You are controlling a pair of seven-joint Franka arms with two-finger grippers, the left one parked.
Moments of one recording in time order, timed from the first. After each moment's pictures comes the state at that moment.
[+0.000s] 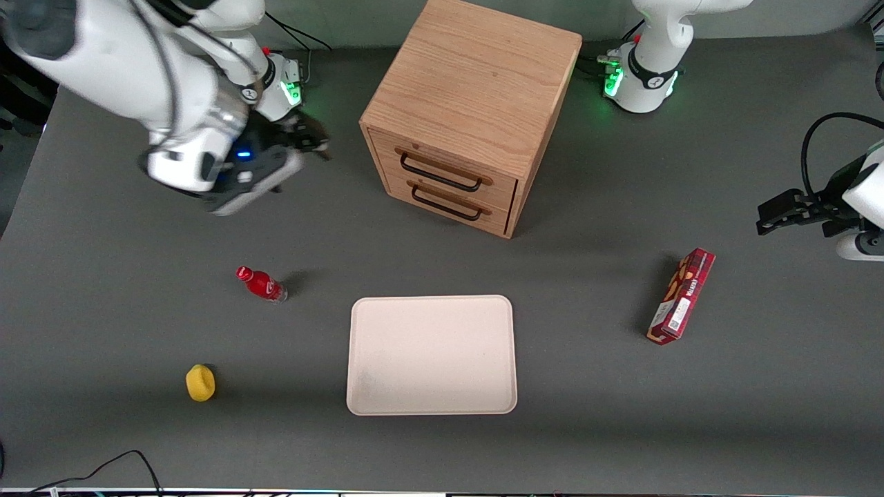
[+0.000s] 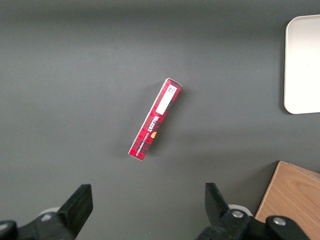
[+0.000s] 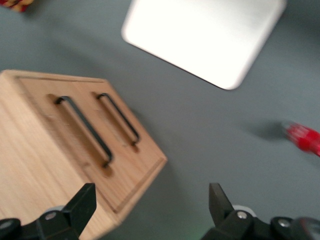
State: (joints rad) arm -0.01 0.23 0.58 -1.39 0.17 1.56 0.06
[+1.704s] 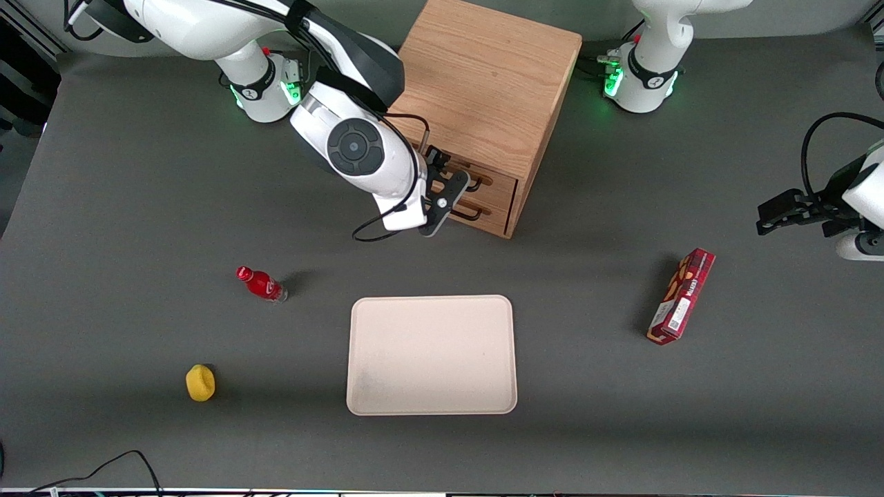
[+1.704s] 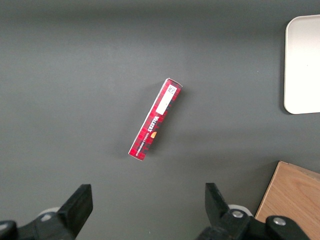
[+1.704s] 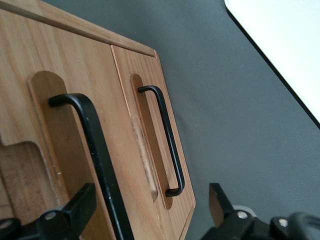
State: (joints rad) arm 0.11 0.56 0.76 -1.51 -0.03 1.84 -0.07
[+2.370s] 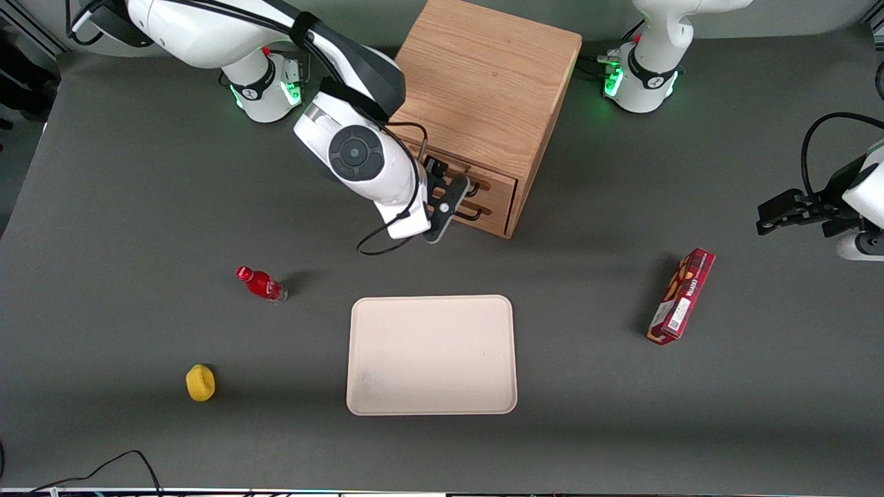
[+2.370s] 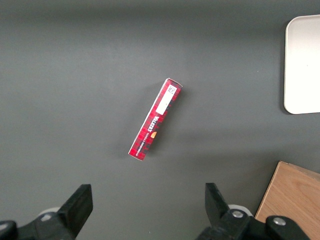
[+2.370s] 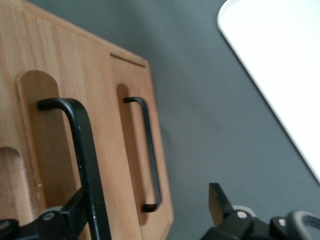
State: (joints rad) arm 0.10 0.59 0.75 -1.52 -0.09 1.92 -0.19
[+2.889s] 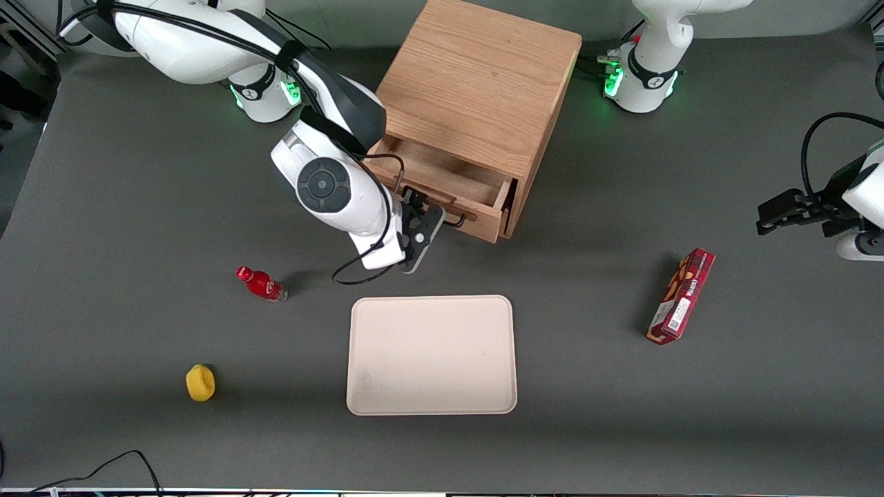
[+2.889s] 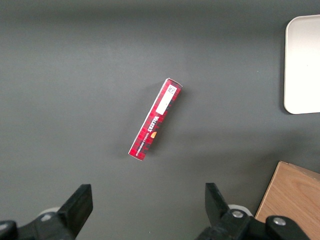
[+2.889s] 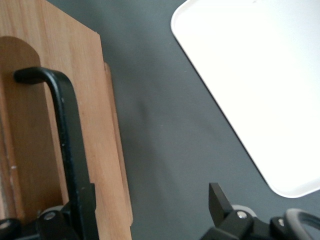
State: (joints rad) arm 0.08 0.59 0.67 -1.50 -0.10 1.95 -0.28
